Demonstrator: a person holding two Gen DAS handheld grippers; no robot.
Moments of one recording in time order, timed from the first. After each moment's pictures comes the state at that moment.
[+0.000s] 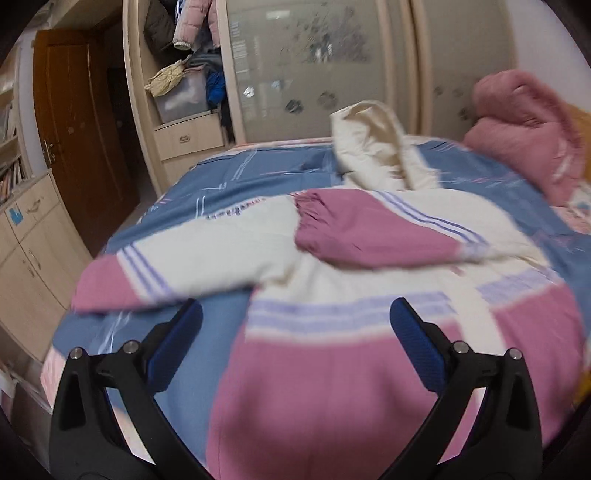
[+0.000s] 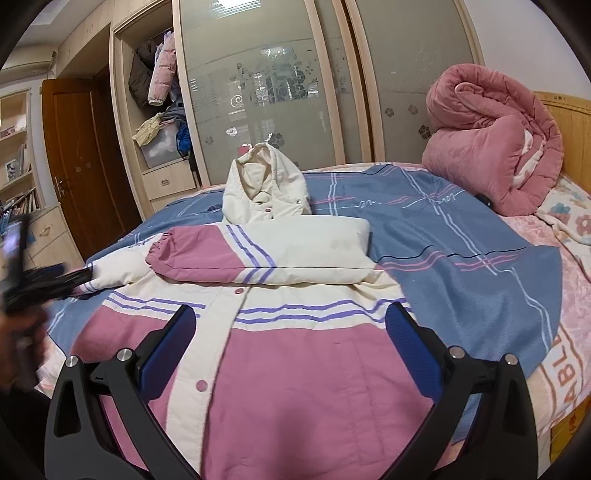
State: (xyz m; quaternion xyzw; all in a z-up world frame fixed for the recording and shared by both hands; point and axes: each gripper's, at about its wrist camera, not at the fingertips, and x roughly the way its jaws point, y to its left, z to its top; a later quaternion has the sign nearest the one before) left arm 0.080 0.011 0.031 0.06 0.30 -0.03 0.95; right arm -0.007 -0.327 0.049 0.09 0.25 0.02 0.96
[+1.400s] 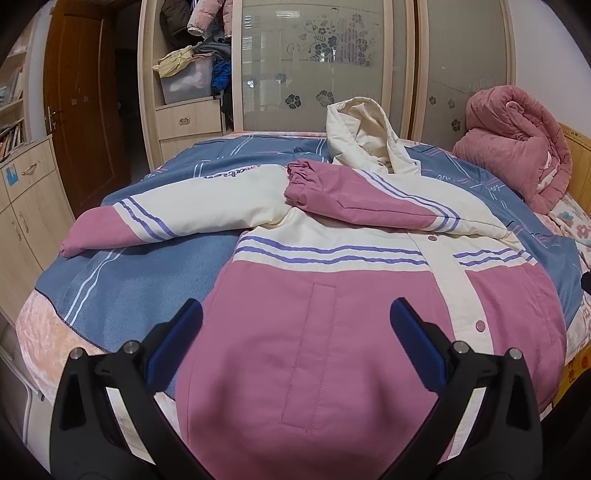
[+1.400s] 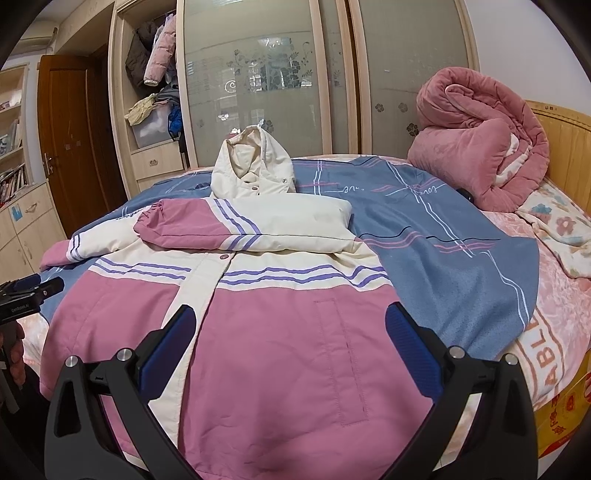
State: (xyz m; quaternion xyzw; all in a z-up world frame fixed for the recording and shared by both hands) left arm 0.038 0.020 -0.010 0.01 0.30 -0.04 0.95; right arm -0.035 -0.315 0.028 0.06 0.27 -0.01 0.96
